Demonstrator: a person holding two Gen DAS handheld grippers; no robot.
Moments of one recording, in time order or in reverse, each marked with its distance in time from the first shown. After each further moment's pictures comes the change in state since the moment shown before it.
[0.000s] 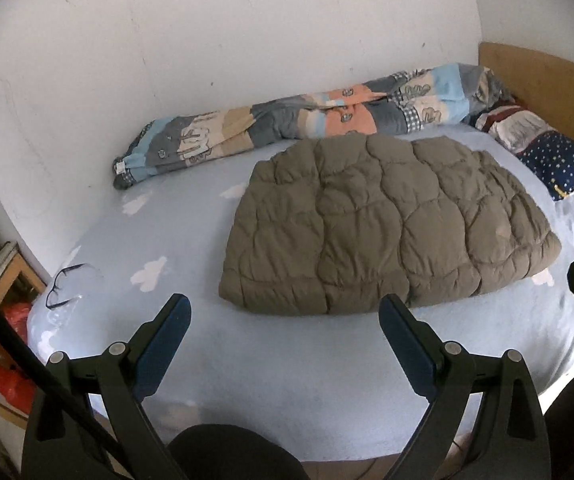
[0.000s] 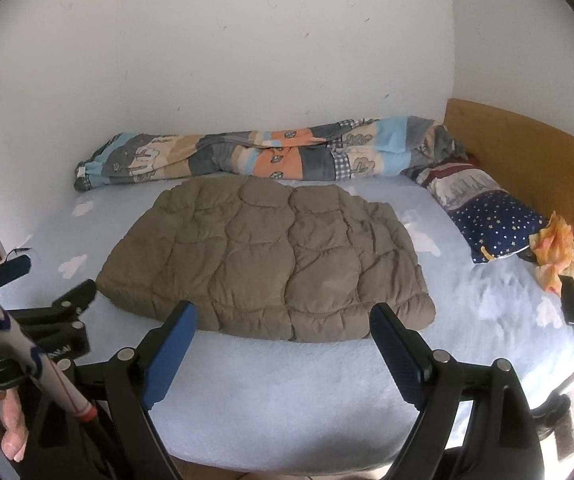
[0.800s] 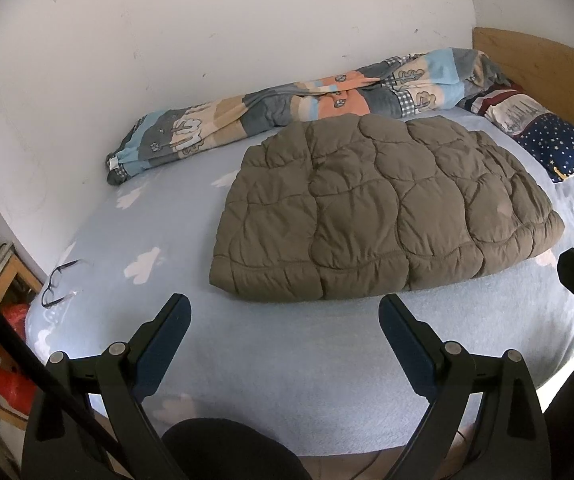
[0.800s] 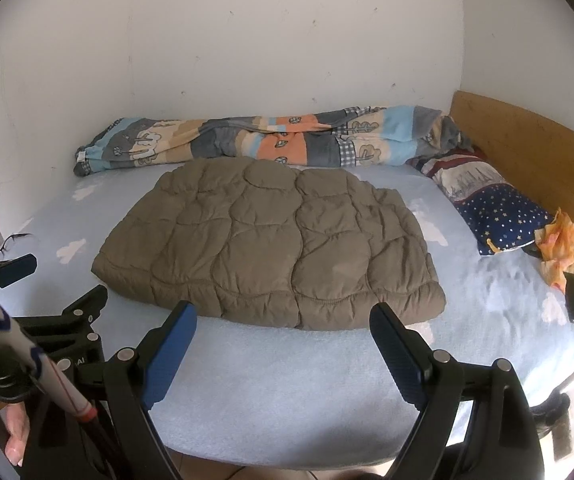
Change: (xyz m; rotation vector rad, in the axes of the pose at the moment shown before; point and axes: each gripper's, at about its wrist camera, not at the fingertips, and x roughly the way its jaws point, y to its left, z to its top) left arm 0.010 -0.010 -0.012 0.030 0.028 -0.005; right arm 0.015 0.007 -0.009 -0.013 0.041 0.003
